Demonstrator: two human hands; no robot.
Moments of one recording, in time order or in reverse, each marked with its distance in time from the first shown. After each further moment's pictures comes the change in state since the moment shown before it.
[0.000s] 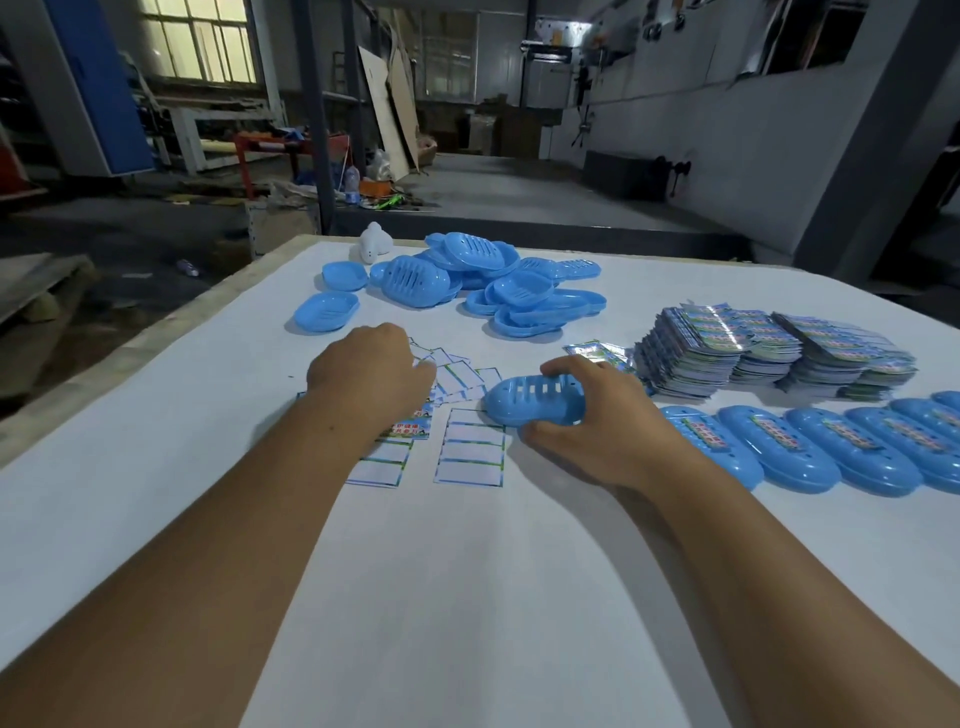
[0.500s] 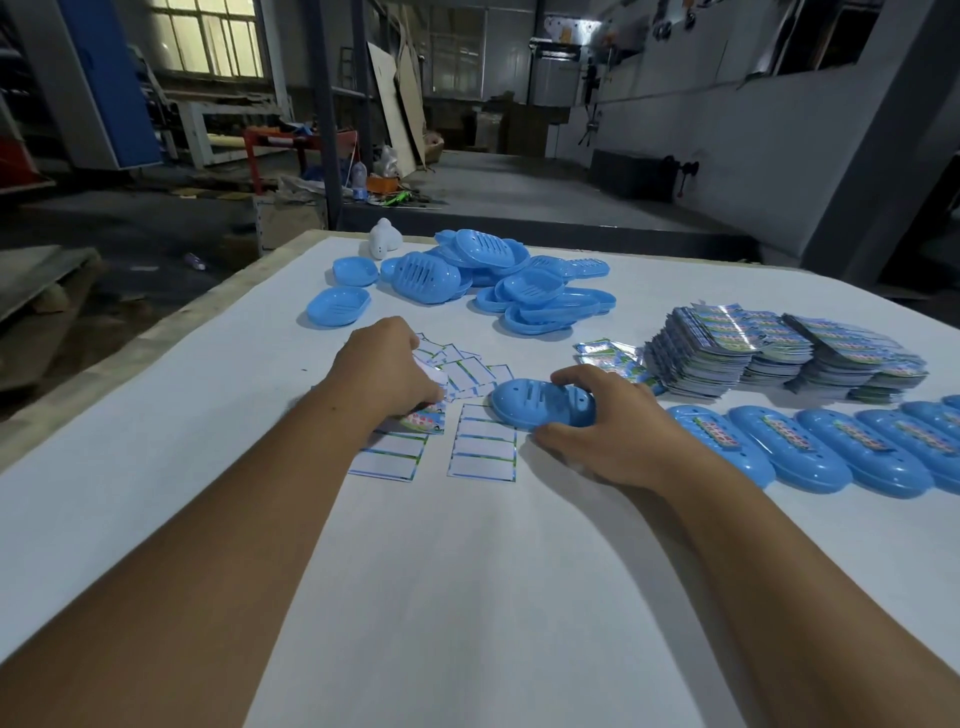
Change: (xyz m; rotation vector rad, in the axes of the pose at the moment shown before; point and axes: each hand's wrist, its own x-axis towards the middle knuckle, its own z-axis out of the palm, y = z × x) left_hand -0.001 -0.008 -0.004 -0.282 -0.126 -0.021; right_hand -0.004 -0.004 -0.001 0.031 -0.098 0.085
